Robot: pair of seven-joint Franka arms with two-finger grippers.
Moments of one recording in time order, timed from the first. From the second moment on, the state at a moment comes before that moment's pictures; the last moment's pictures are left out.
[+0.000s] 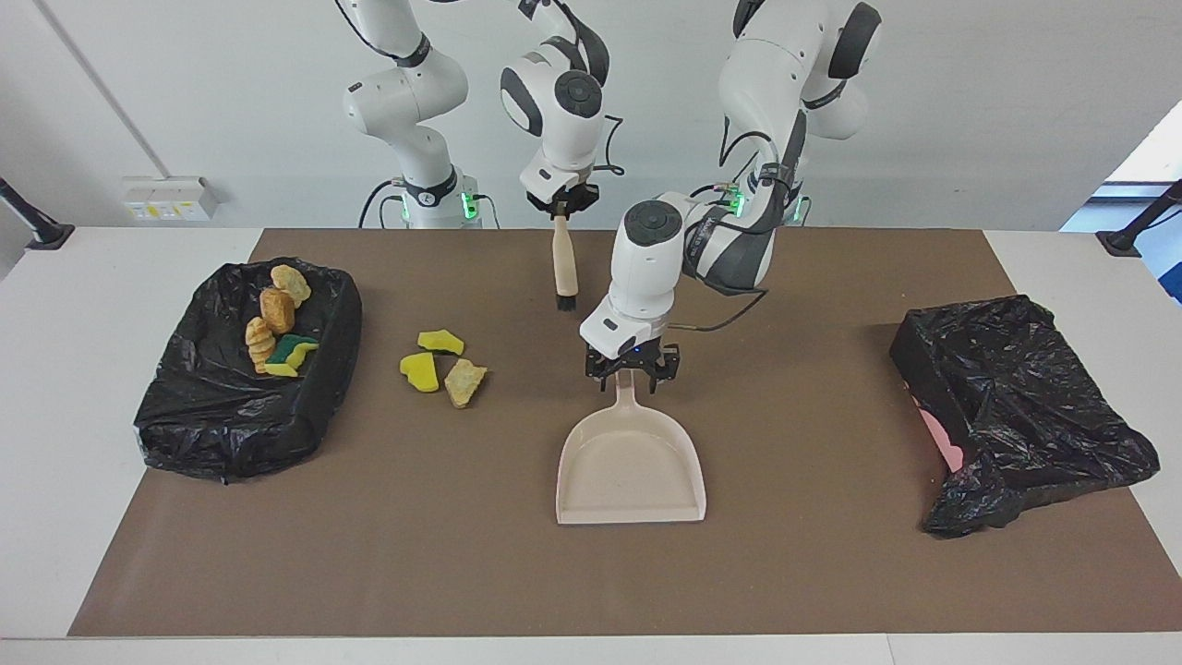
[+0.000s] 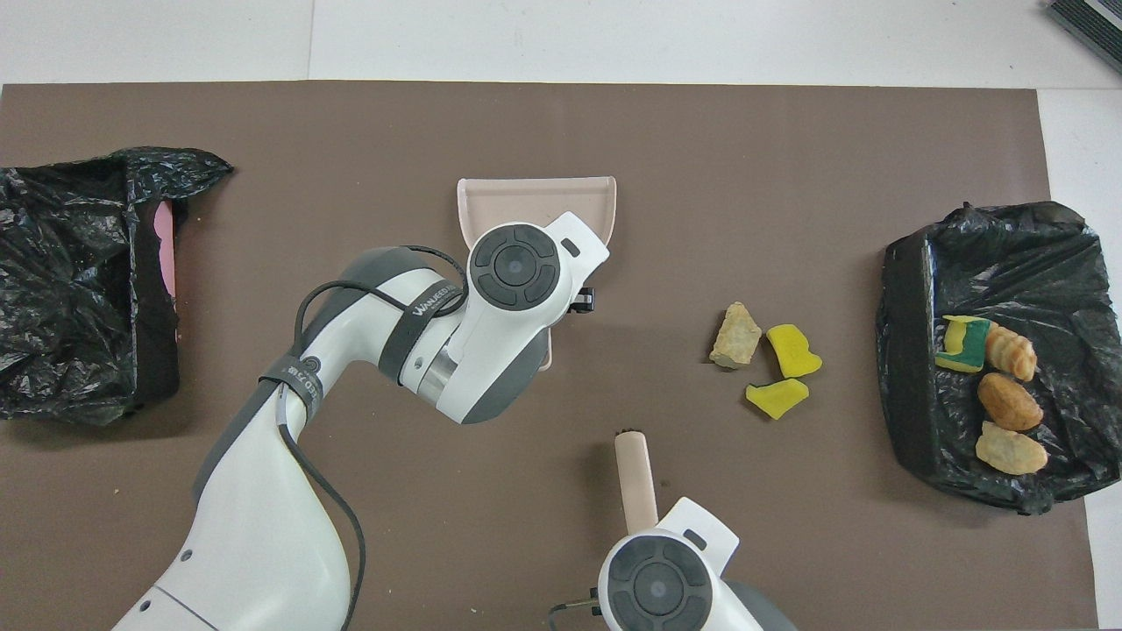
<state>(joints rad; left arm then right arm) -0.62 0.47 -0.06 -1.63 0.05 2.20 -0.58 0.51 -0.26 0.25 -2.39 0.15 1.82 0.62</state>
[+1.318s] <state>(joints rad) -0.60 0.31 -0.03 -1.63 0.05 1.84 0.07 -0.12 -0.19 0.25 -2.46 -0.14 2.04 0.14</state>
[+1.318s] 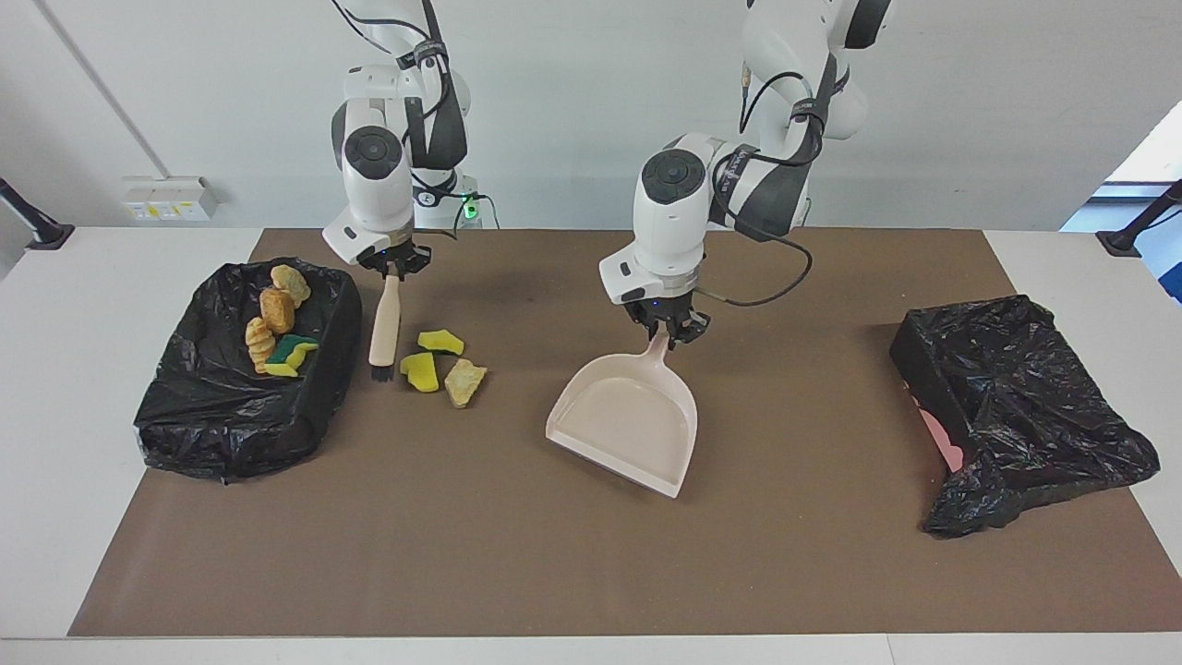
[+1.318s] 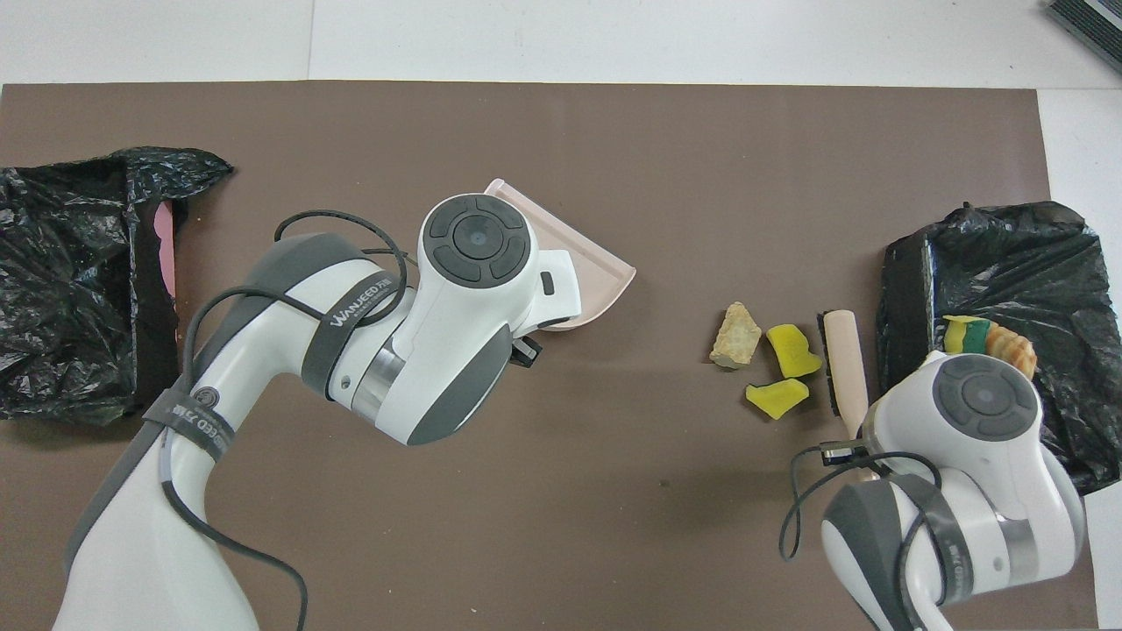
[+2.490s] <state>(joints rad) -0.67 0.21 -0.05 -1.91 0.18 1.92 0.55 0.15 -0.06 0.27 -2.39 0.33 2.12 0.13</state>
